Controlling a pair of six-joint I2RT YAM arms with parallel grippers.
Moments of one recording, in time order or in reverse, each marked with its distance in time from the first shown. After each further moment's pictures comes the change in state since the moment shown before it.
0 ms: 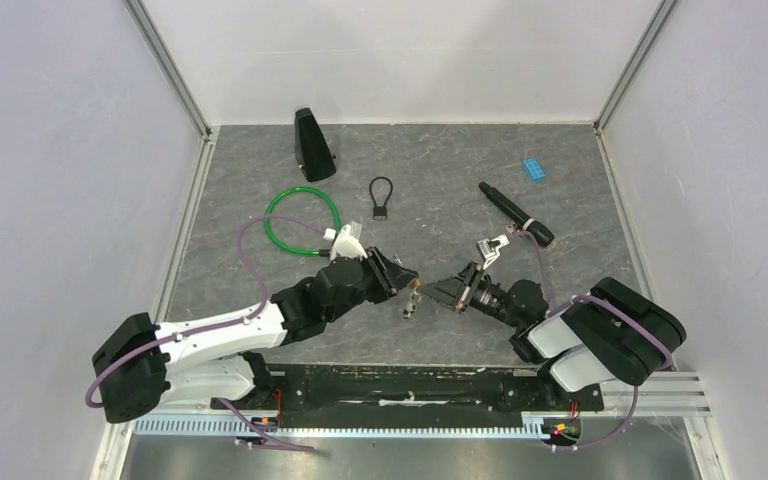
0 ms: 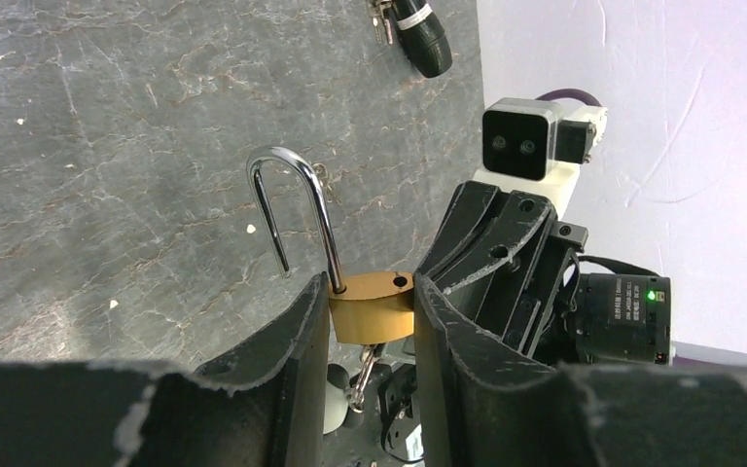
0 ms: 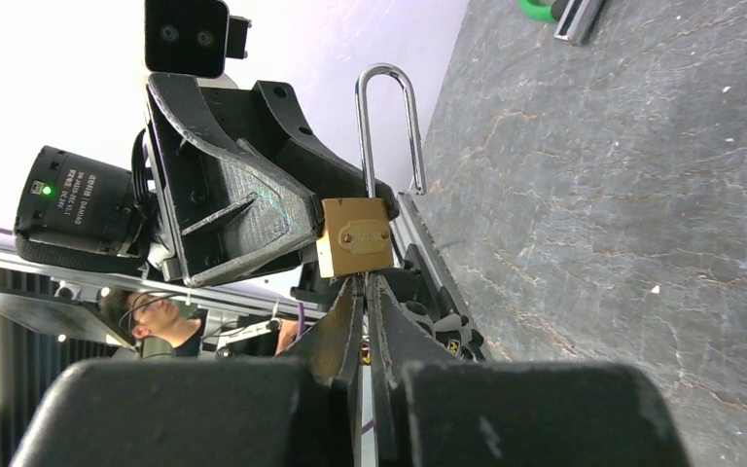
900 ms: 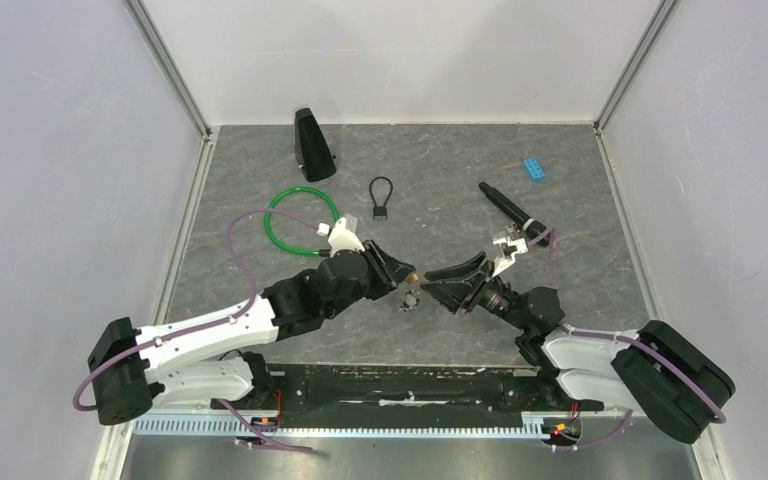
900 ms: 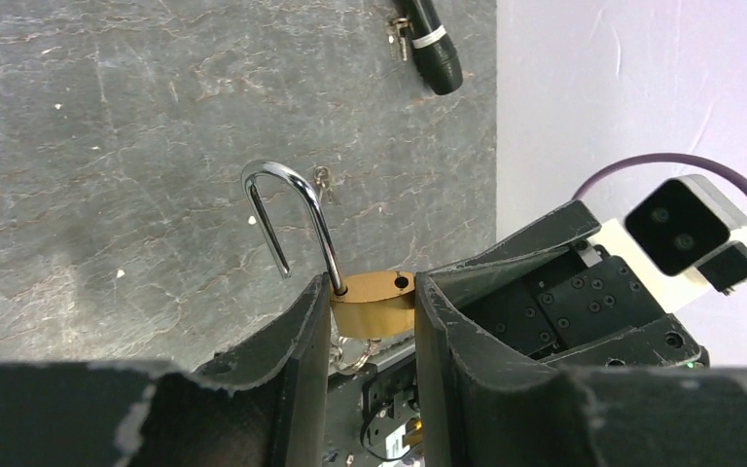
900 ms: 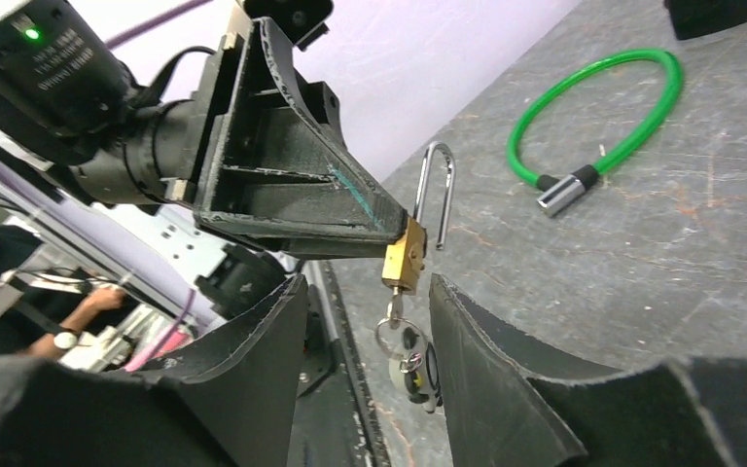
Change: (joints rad) left arm -0.031 -0.049 0.147 -0.275 -0.103 -0.059; right arm 0.040 -0.320 0.011 -0.112 0.043 -0.475
